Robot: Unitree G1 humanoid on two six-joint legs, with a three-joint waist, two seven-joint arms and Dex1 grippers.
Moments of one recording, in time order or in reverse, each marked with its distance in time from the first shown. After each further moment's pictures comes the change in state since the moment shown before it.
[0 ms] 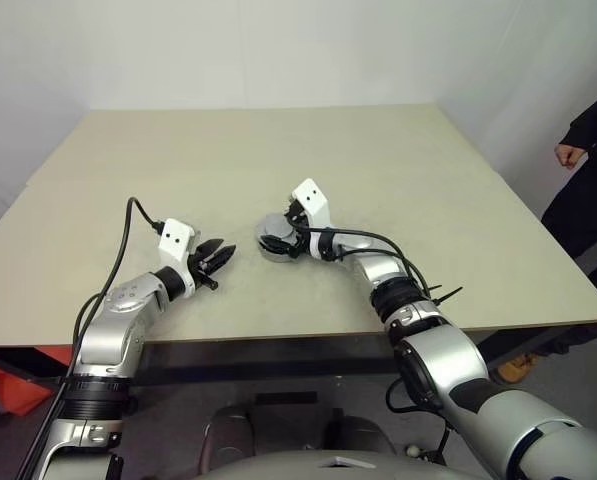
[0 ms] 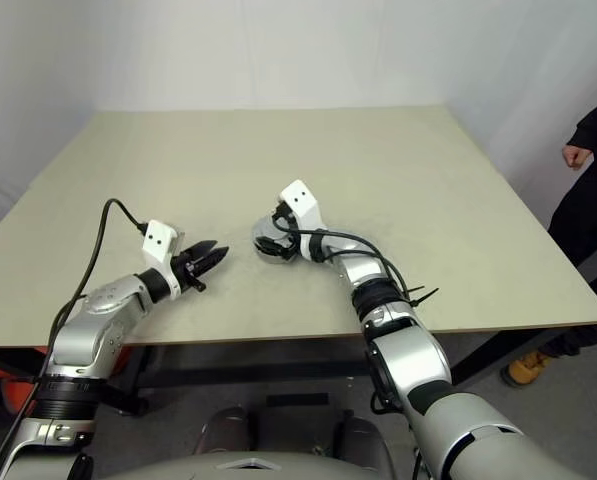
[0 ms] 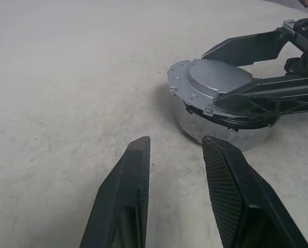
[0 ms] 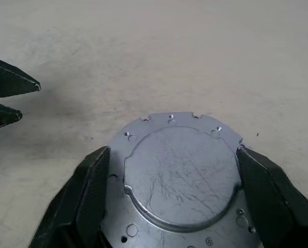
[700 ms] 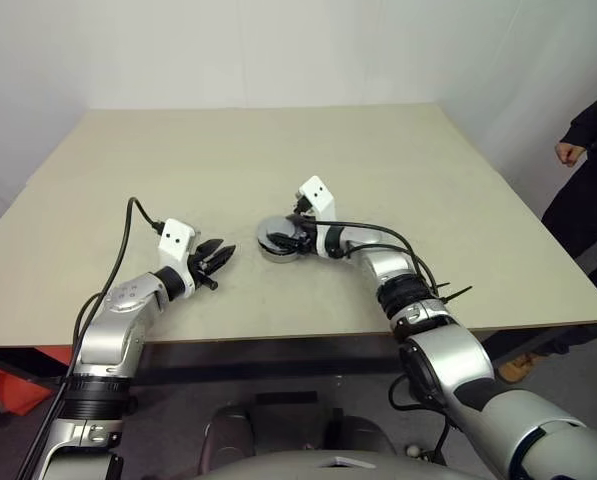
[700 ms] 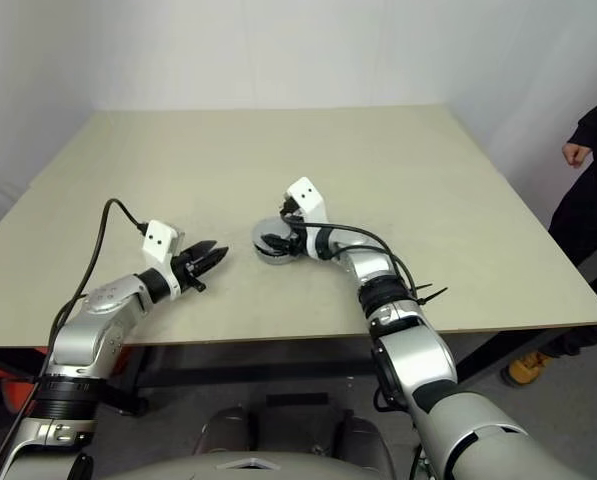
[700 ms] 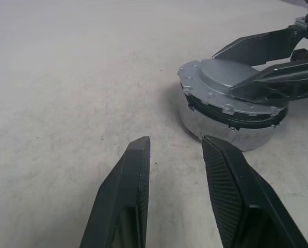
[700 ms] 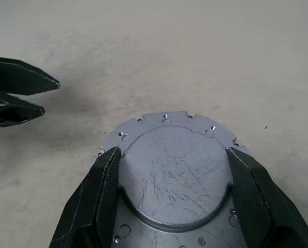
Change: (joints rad) left arm 0.000 0.000 0.000 0.001 0.011 -0.001 0.000; right arm 0.011 -0.030 -0.016 -0.062 0.030 0.090 0.106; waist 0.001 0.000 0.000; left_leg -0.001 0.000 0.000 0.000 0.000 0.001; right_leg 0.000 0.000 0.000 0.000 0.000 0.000
